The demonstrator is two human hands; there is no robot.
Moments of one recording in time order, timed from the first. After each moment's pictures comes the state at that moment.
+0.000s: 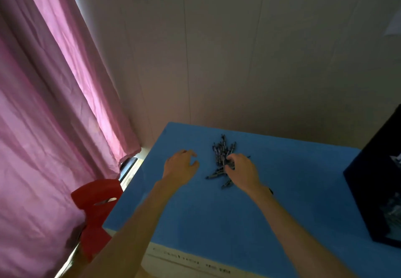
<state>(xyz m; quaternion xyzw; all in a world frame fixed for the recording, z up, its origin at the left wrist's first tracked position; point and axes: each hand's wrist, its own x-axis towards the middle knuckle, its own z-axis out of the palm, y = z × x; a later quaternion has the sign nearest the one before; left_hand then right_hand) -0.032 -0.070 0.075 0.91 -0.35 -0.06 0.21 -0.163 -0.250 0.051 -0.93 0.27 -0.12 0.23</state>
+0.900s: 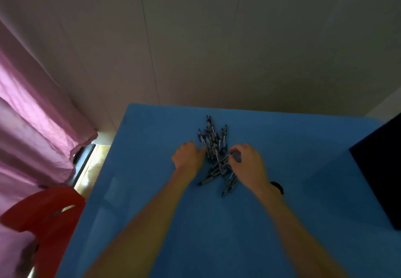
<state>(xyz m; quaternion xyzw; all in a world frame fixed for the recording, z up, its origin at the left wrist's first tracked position) 0.075 -0.230 -0.074 0.92 -0.28 -0.16 0.21 -0.093 -0.311 -0.031 -0.88 0.38 -0.15 0.24</state>
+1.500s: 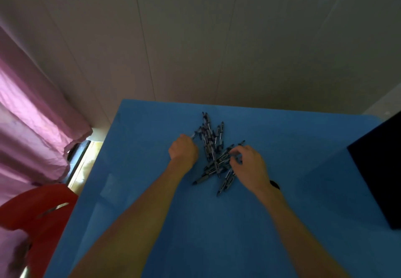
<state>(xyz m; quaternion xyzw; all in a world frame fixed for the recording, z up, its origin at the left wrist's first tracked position) 0.085 -0.246 -0.074 0.93 -0.27 -0.18 0.18 -0.107 -0.322 -0.040 -0.88 0.38 -0.15 0.25</state>
